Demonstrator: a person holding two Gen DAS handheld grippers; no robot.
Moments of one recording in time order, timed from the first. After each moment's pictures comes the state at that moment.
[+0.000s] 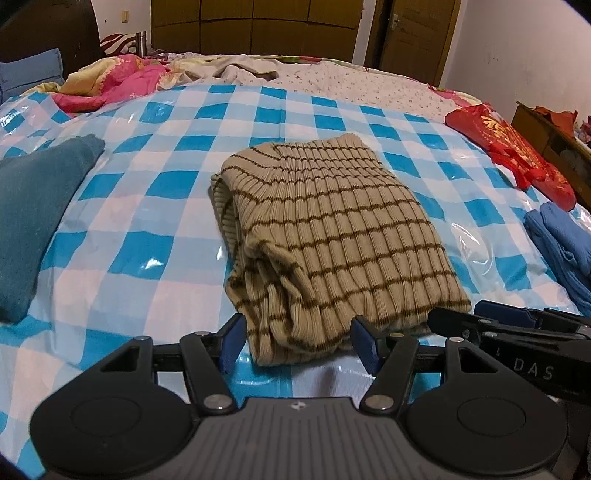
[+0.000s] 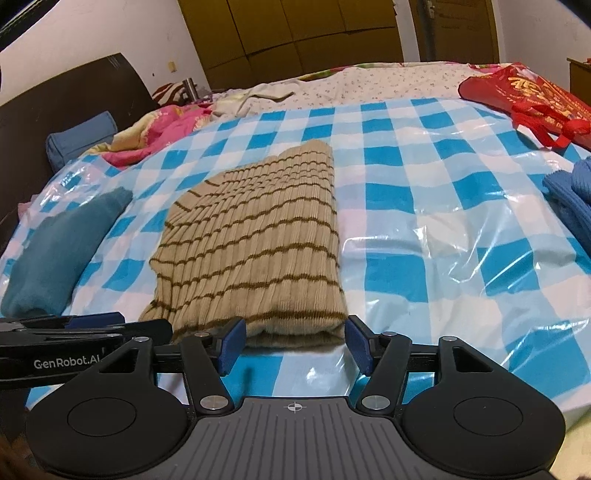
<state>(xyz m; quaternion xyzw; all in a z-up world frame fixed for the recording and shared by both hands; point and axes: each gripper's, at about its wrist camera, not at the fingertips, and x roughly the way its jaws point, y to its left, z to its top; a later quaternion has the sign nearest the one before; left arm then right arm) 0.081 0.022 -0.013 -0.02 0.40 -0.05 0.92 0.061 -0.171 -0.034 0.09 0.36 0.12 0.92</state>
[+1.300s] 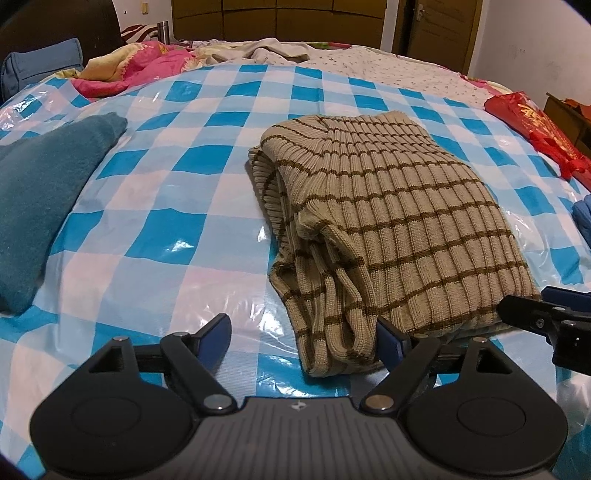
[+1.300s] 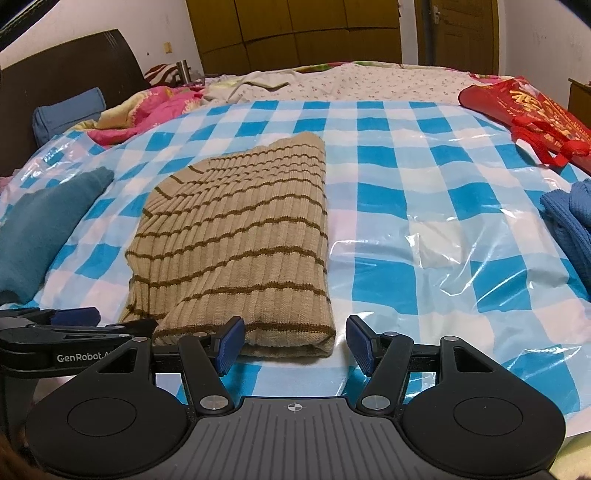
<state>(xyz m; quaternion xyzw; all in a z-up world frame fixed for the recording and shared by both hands) 0.099 0.042 -0.048 -0.01 0.41 0.00 0.91 0.077 -0.162 -0.039 0.04 0.37 0.09 0.92</state>
